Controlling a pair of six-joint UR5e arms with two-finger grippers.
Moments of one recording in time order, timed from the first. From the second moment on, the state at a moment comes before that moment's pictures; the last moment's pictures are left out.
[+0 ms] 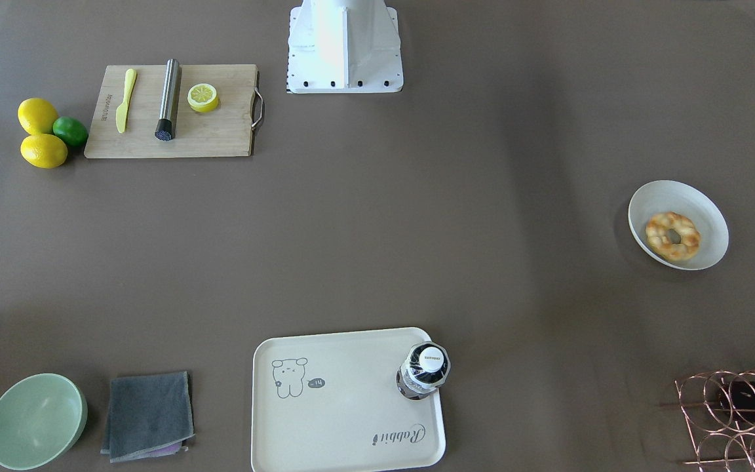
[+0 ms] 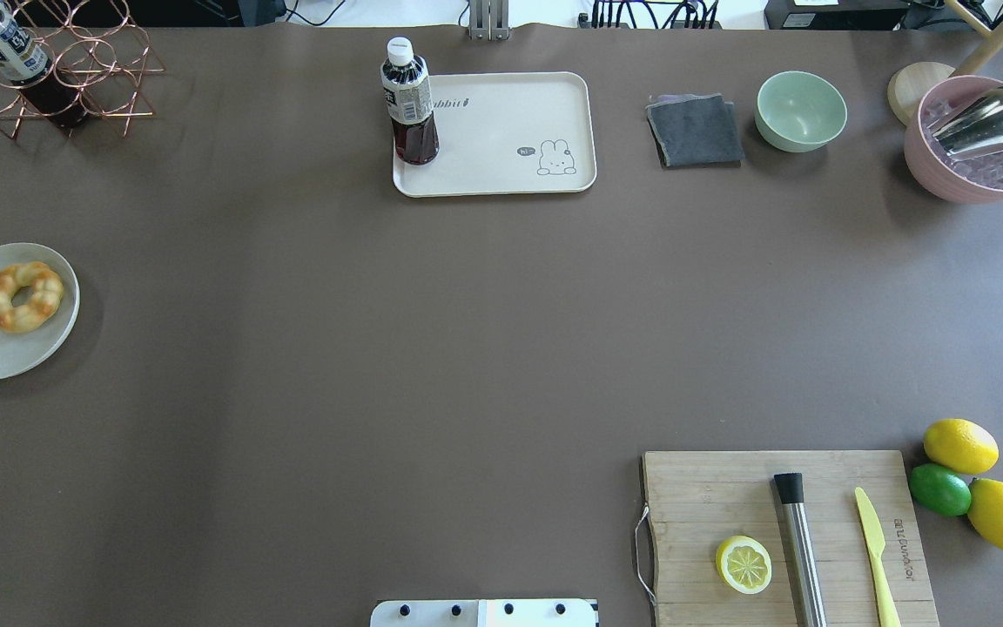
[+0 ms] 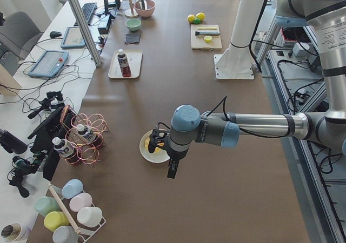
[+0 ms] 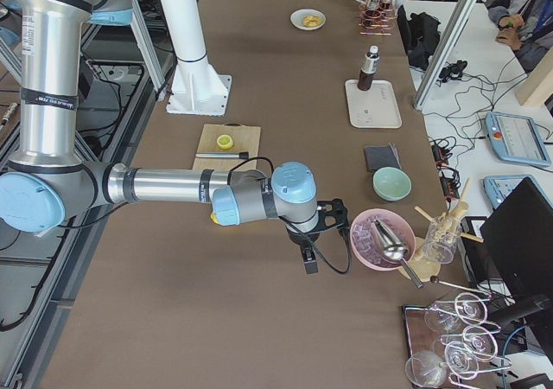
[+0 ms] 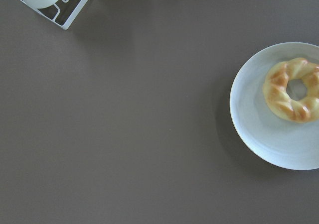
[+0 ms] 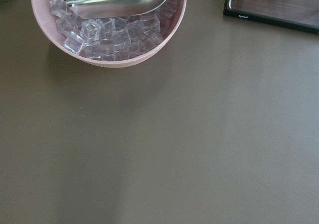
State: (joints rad) left arm -1.55 -1.27 -1.87 -1.76 -2.28 0.01; right arm 1.58 -1.70 1.72 -1.34 2.28 -0.02
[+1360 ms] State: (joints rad) left arm -1.19 -1.57 -1.34 -2.32 -2.22 -0.59; right arm 1.57 -1.76 1.74 -1.33 2.43 -0.02
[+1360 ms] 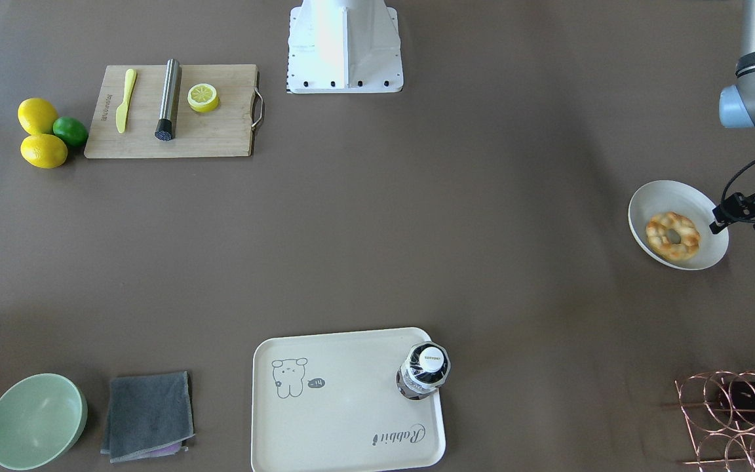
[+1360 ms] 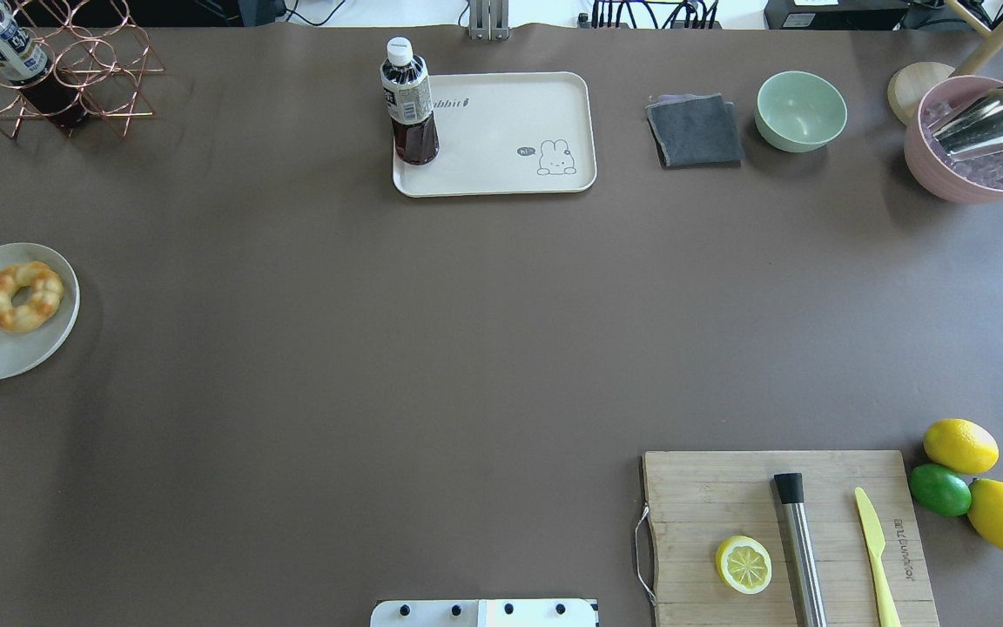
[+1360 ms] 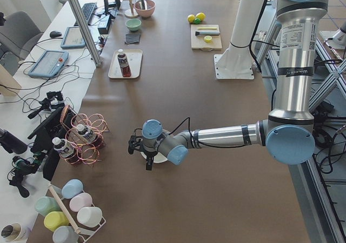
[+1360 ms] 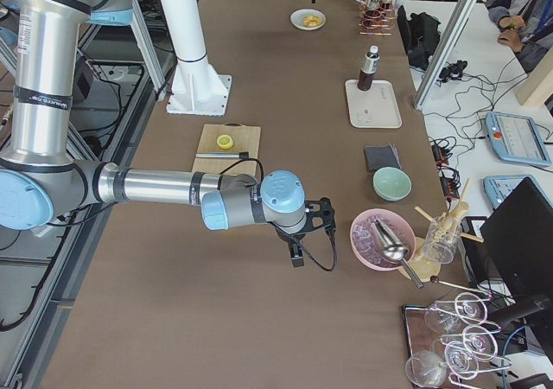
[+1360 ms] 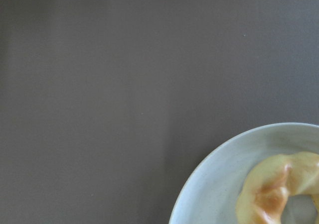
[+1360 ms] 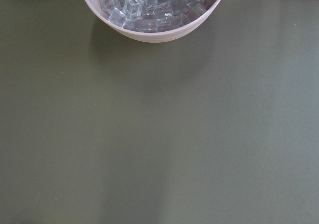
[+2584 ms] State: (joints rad) left arm -1.16 -1.59 -1.34 -2.30 -2.27 -0.63; right arm 1.58 -1.79 1.81 -1.33 2.42 0.02
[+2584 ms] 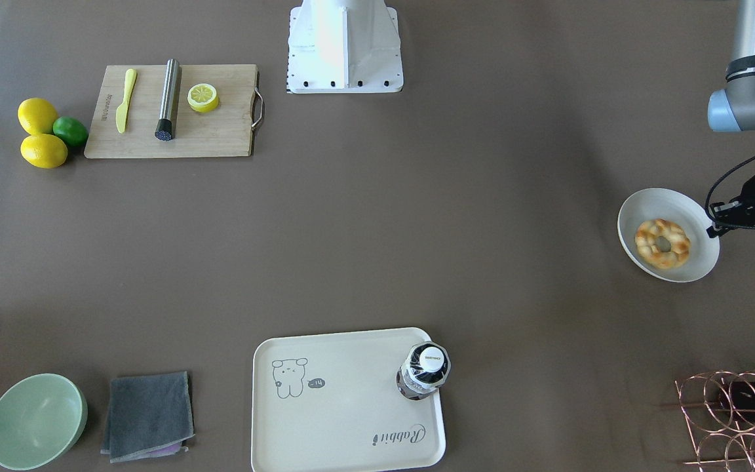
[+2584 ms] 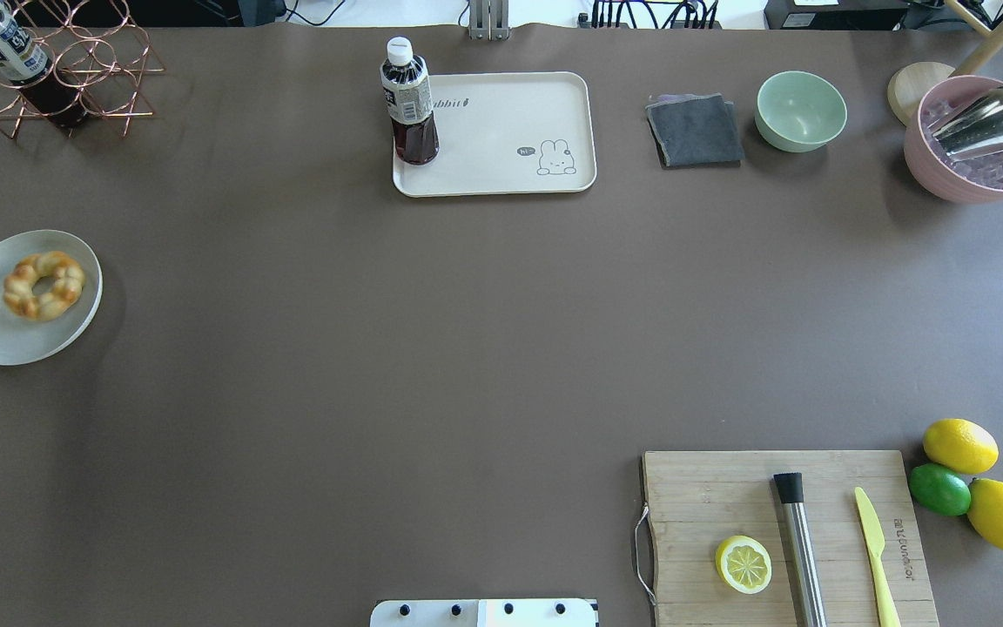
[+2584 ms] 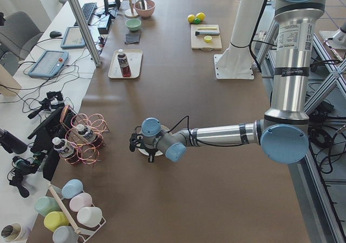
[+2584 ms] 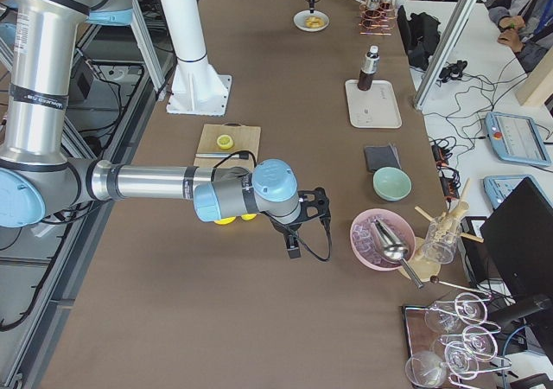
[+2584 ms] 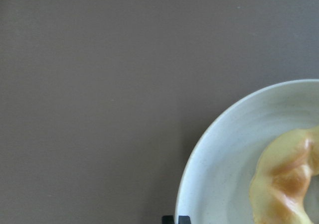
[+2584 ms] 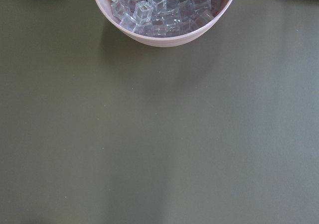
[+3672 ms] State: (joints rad) left arm -0.96 -1.79 -1.80 -2.05 -2.32 -1.24; right arm 1.25 -1.50 1.83 -1.33 2.33 0.79
